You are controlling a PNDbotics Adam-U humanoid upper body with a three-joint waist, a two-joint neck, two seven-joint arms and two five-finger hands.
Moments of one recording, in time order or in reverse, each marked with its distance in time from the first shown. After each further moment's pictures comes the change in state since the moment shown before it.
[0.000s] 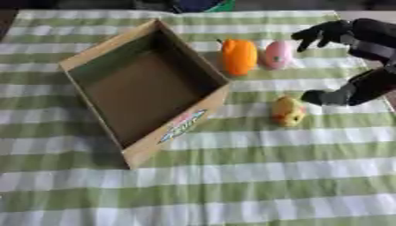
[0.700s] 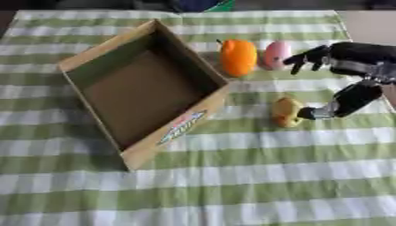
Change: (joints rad) left arm 0.000 0.000 -0.001 0.000 0.005 0.005 -0.008; right arm -0.045 0.077 0.015 0.086 0.030 0.079 0.248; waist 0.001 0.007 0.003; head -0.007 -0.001
